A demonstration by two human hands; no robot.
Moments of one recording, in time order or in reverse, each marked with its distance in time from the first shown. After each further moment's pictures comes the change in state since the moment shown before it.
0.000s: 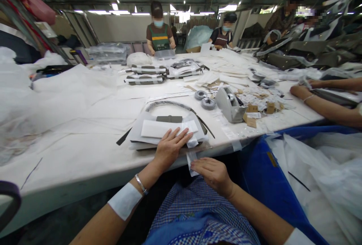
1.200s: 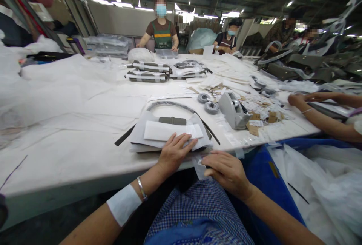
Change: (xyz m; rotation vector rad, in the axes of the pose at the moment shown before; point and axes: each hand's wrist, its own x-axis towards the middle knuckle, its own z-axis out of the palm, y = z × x) left_hand -0.002 -0.001 0.012 -0.073 0.095 0.014; right_hand 0.049 0.010 -0.041 -0.012 -0.047 0.036
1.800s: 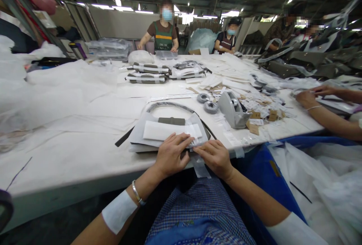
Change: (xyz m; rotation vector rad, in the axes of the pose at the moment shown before) left_hand 0.010 0.005 -0.025 -0.254 -0.086 -0.138; right_hand 0.012 0.028 0.030 -0.293 0.070 -0.101
